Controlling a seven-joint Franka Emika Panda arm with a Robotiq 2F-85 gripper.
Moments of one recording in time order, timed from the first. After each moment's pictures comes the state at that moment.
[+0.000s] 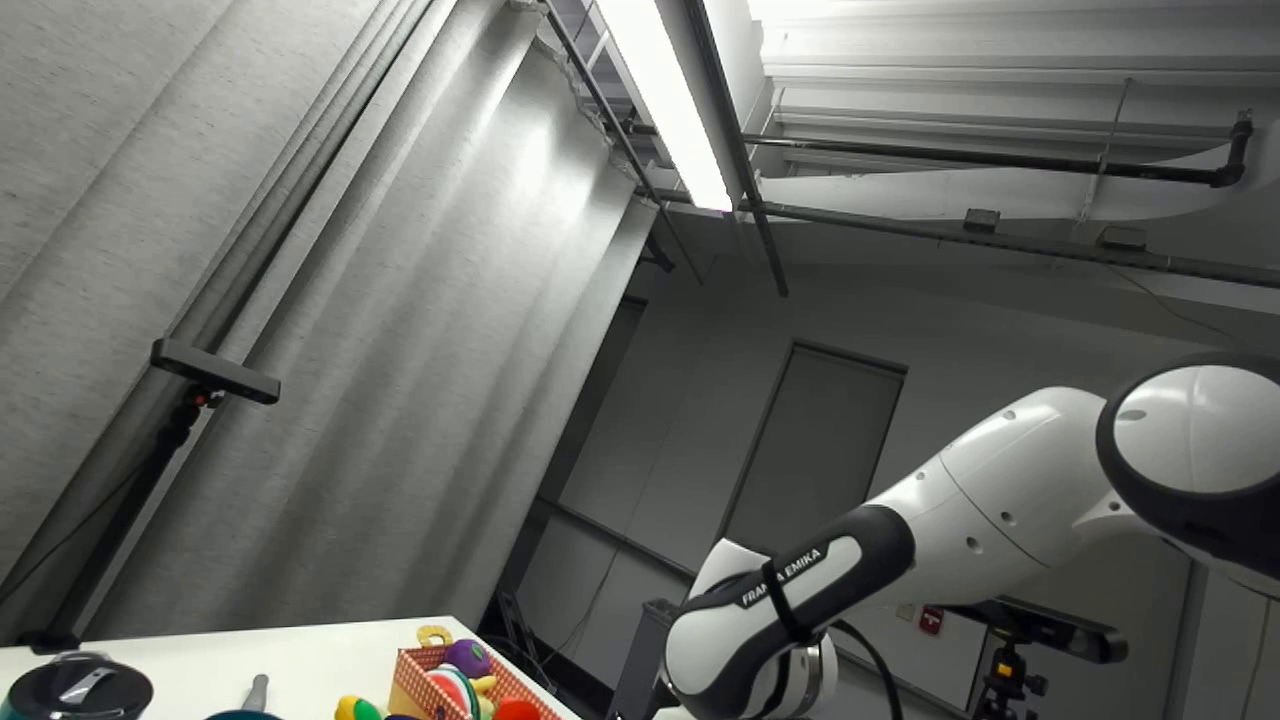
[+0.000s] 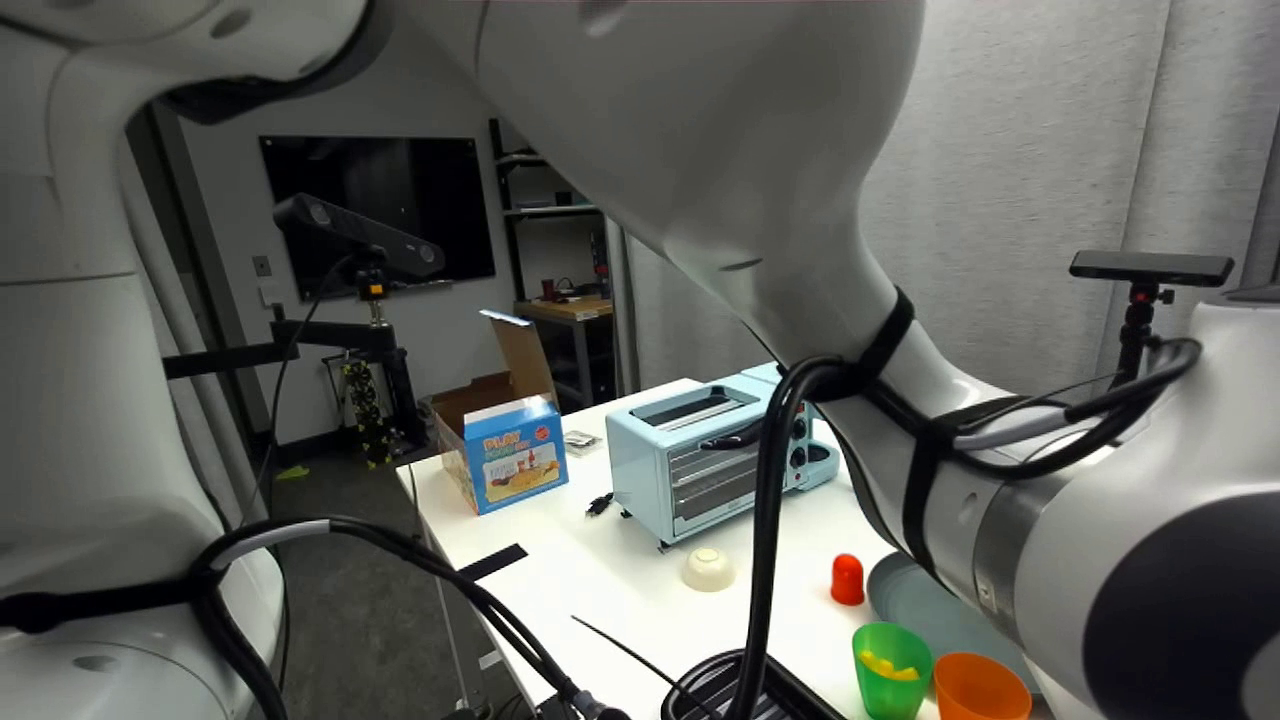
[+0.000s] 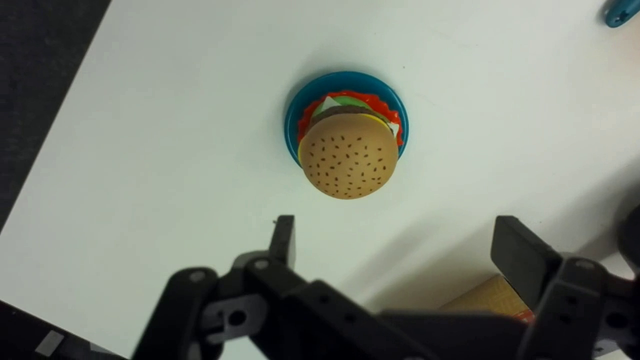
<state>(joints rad) -0.30 0.09 -0.32 -2.37 -0.15 2.67 0.37</state>
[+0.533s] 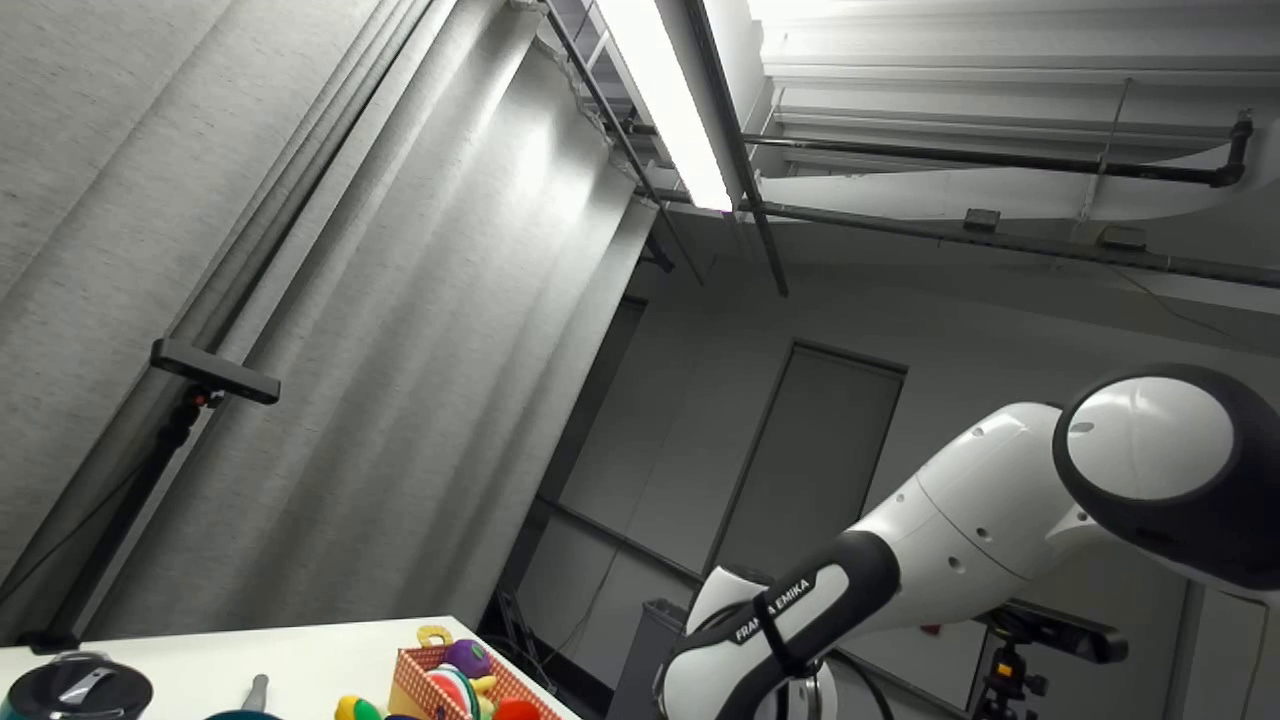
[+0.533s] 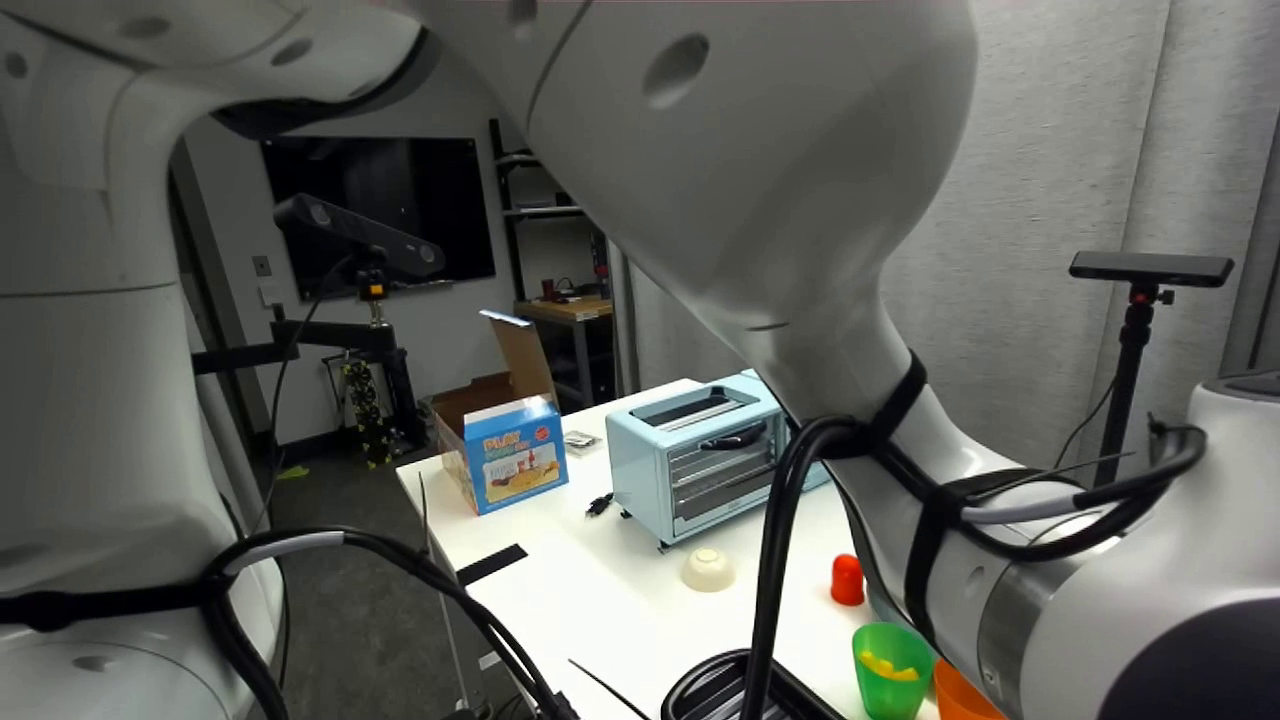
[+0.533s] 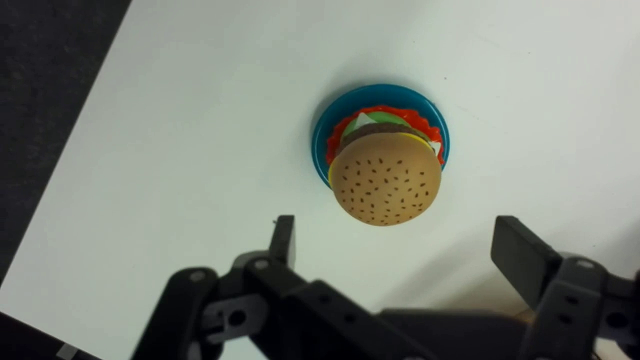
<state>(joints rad) -0.30 0.15 -0.35 -2.39 -0.18 2.73 0.40</state>
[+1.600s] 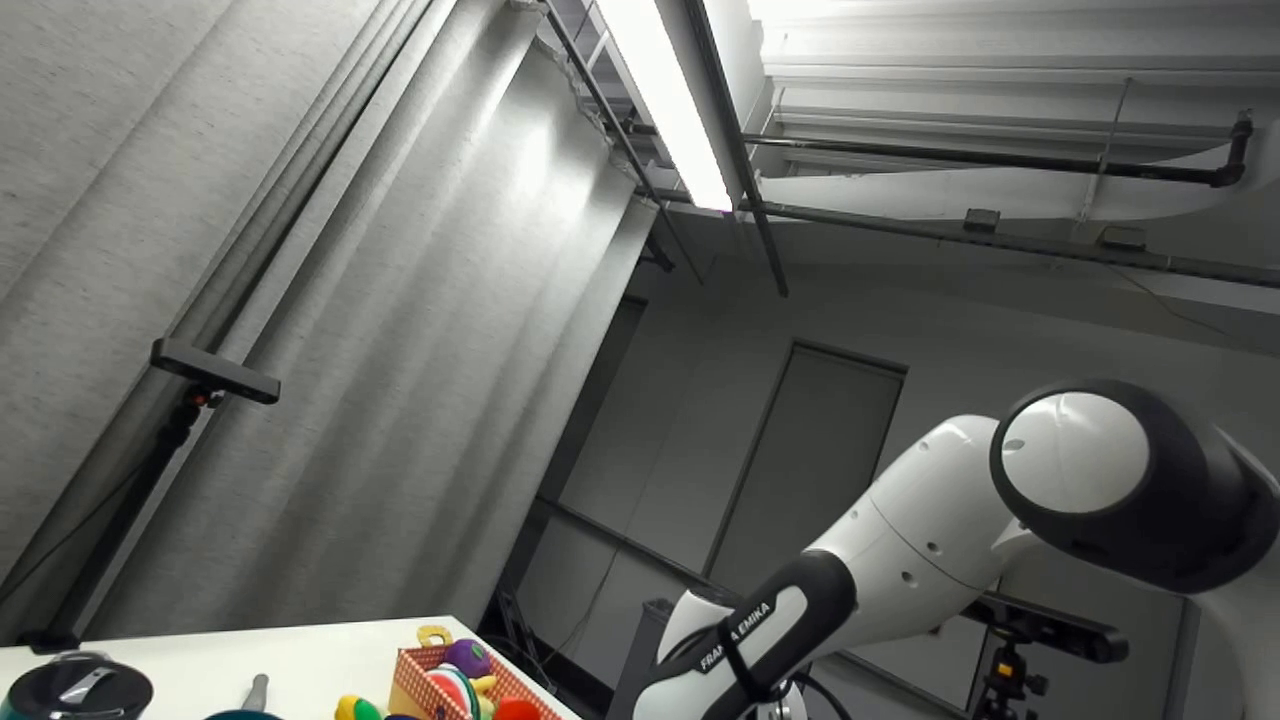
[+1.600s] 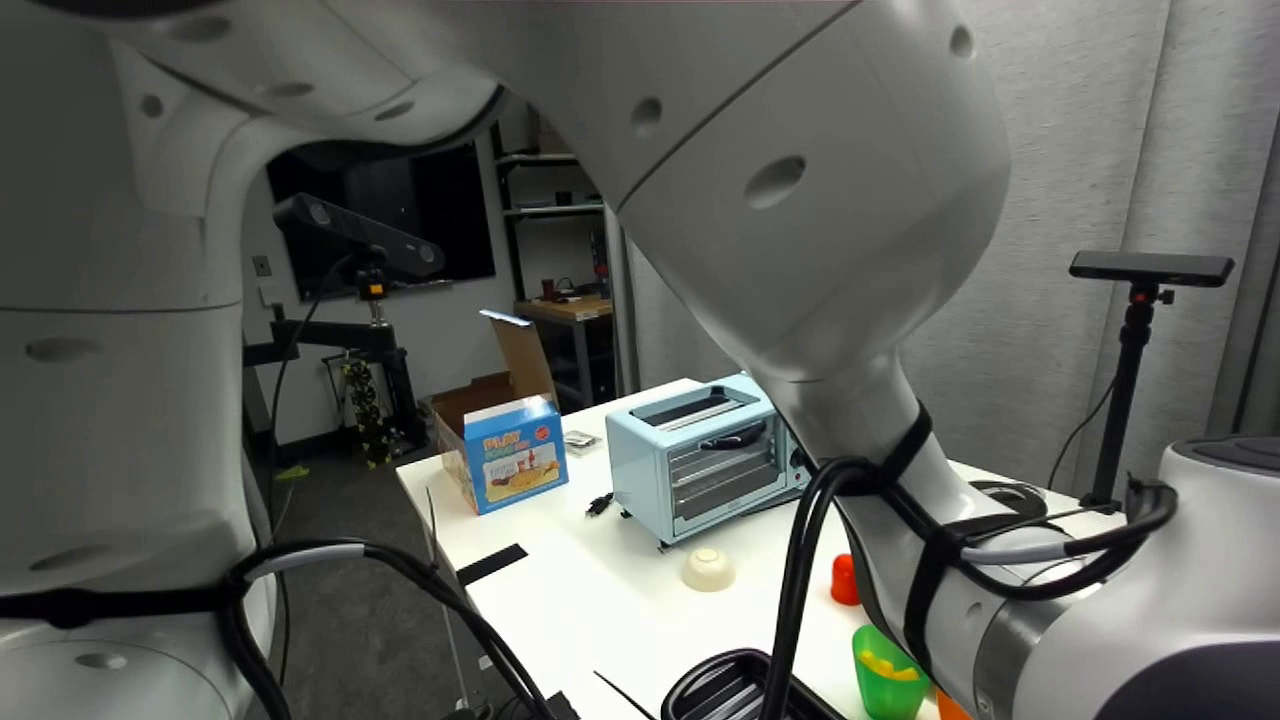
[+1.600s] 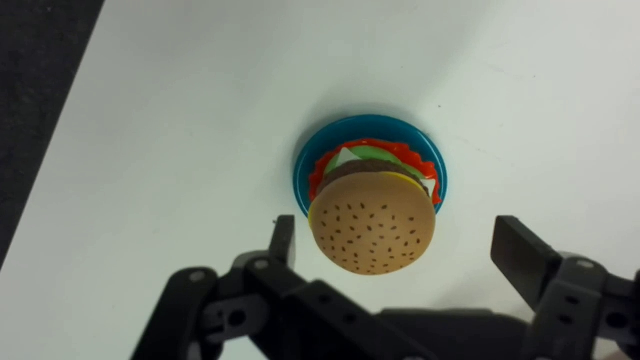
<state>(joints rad) -0.26 0.25 -0.36 -2.36 -0.16 2.75 0.46</state>
